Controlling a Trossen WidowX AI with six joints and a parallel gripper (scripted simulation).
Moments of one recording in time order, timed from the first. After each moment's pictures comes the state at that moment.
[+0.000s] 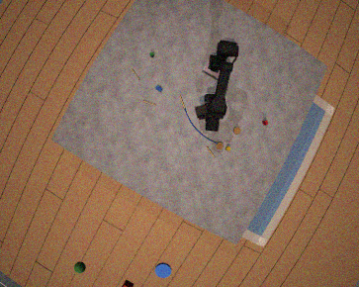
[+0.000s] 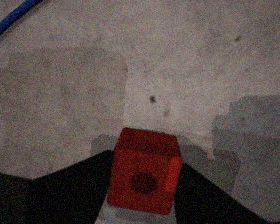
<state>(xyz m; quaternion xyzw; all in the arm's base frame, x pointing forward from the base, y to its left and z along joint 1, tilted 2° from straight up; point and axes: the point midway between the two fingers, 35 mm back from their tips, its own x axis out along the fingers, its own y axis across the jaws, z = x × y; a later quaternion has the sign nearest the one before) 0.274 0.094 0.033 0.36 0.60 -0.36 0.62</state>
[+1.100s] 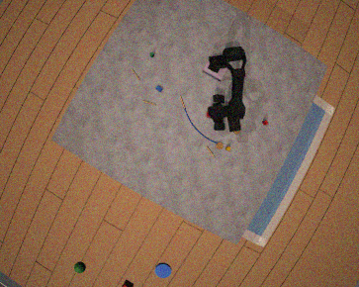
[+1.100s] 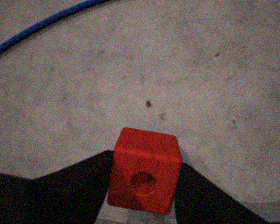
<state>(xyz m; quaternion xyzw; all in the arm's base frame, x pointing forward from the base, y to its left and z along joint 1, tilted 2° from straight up) 0.261 0.117 0.023 0.26 0.45 -0.44 0.73</state>
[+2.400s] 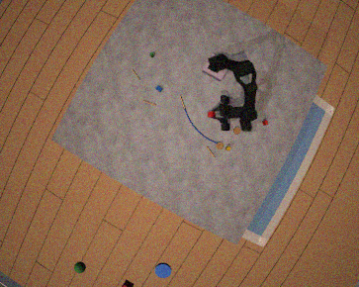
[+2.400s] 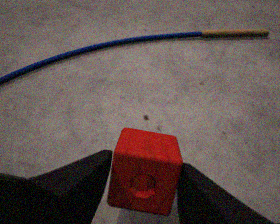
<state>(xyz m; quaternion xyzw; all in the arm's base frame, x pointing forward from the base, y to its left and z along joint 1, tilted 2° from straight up) 0.251 0.135 0.013 0.17 0.29 -0.49 0.81</state>
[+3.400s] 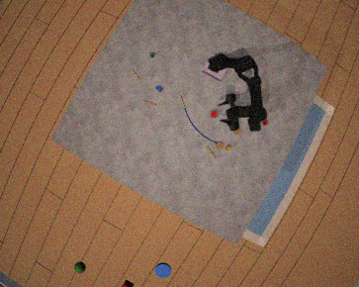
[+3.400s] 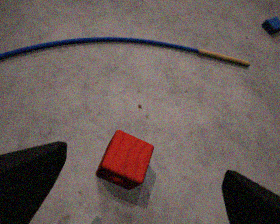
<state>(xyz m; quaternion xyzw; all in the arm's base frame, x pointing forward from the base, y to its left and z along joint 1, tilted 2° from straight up) 0.236 0.163 0.062 0.07 0.39 -0.45 0.80</state>
